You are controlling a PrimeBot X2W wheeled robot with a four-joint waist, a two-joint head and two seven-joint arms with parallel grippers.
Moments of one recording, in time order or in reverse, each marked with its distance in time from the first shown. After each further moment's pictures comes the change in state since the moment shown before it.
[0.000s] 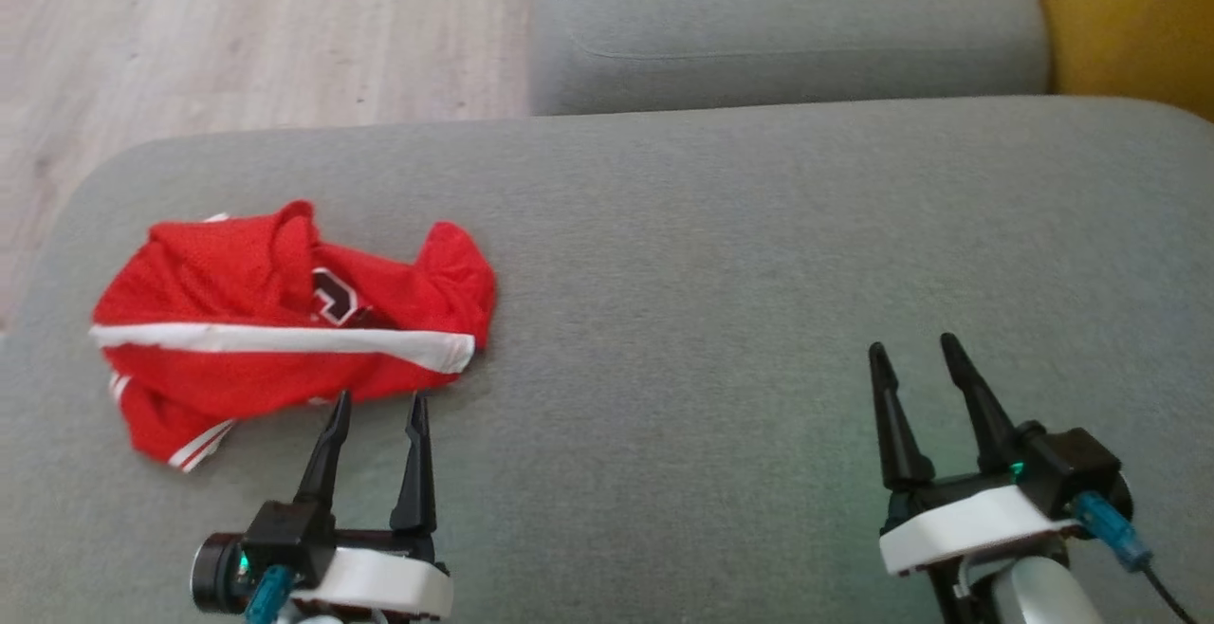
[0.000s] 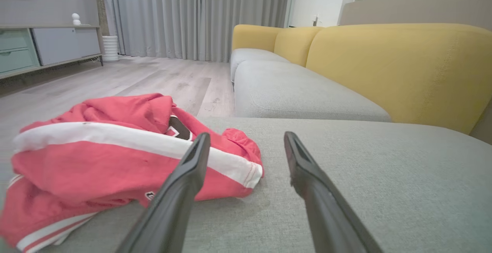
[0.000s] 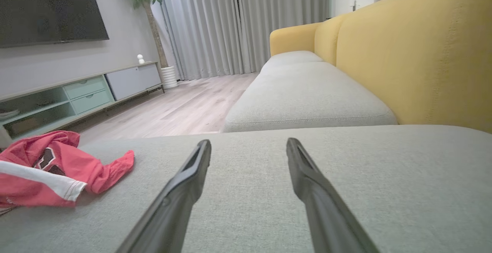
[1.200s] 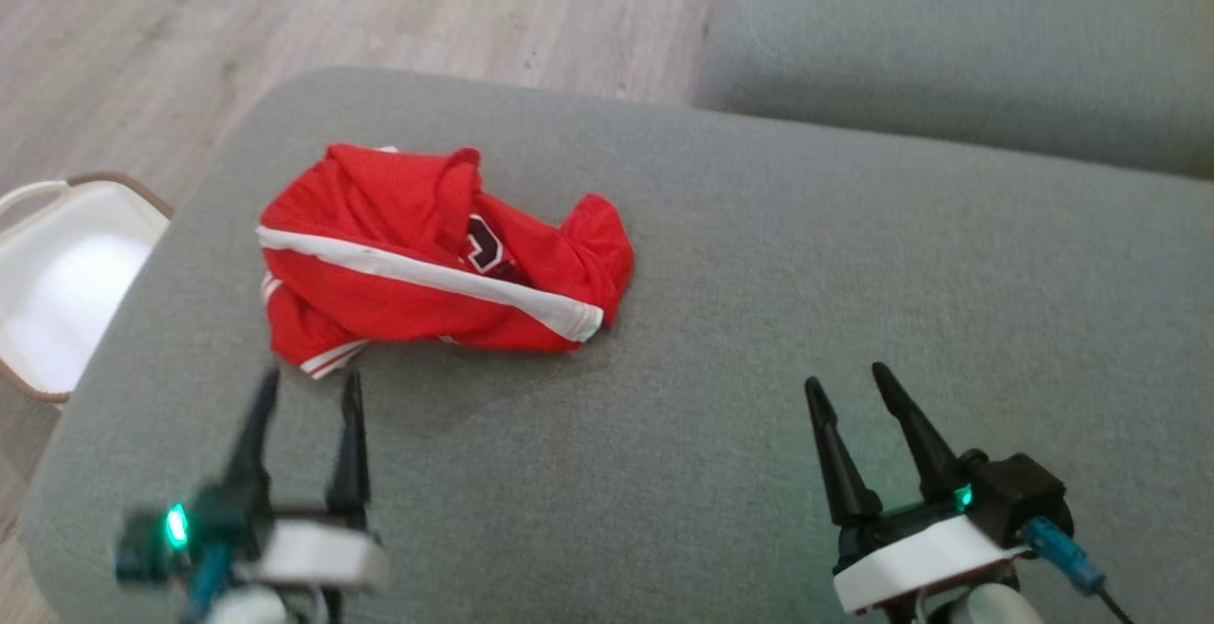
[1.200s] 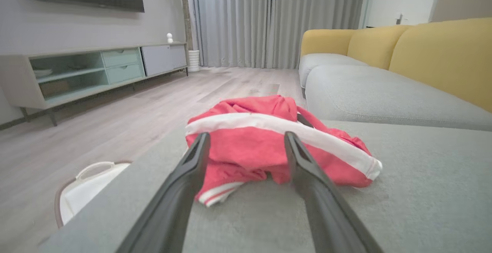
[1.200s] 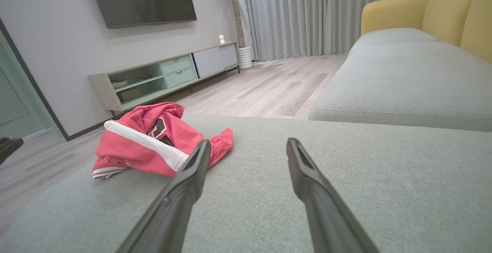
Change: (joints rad) left arm 0.015 0.030 0.102 -0.005 0.077 -0.007 0.000; right arm 0.042 -0.001 0.138 -0.021 0.052 0.000 0.000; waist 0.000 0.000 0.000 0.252
